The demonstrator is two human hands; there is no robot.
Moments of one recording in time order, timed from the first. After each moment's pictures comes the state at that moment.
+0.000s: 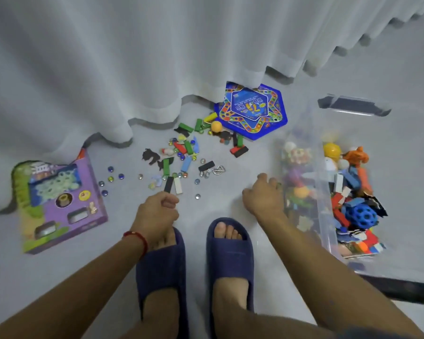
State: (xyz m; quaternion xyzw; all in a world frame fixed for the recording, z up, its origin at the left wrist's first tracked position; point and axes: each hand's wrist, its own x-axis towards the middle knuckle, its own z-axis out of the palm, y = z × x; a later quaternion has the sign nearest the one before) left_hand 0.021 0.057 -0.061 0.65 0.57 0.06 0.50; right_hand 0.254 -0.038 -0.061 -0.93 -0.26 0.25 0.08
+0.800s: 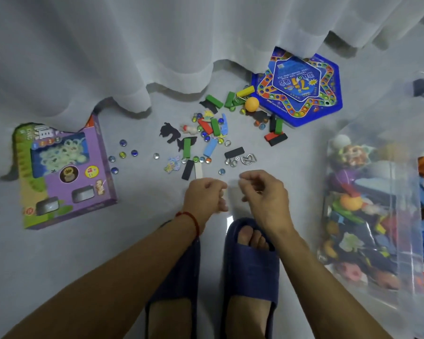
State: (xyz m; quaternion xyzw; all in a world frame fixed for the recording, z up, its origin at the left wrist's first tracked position) left_hand 0.090 0.064 -0.117 0.42 0.58 0.16 0.68; right_hand 0.210 -0.013 -0.091 -0.79 -0.30 0.33 0.41
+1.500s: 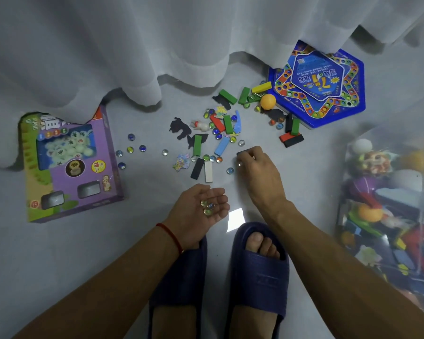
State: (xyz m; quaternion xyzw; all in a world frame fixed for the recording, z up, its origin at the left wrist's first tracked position) left_hand 0.052 0.071 -0.108 0.05 0.52 0.16 0.84; right_hand 0.231 0.053 -0.161 -0.78 -0.61 0.11 0.11
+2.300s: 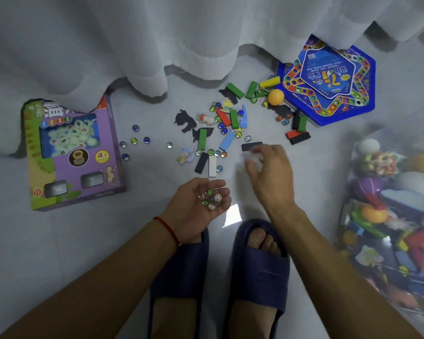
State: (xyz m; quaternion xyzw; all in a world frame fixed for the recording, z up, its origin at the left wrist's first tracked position) left_hand 0.043 0.075 -0.108 0.00 0.47 0.18 0.86; right_hand 0.218 0.047 -0.115 -0.83 -0.47 0.18 0.23
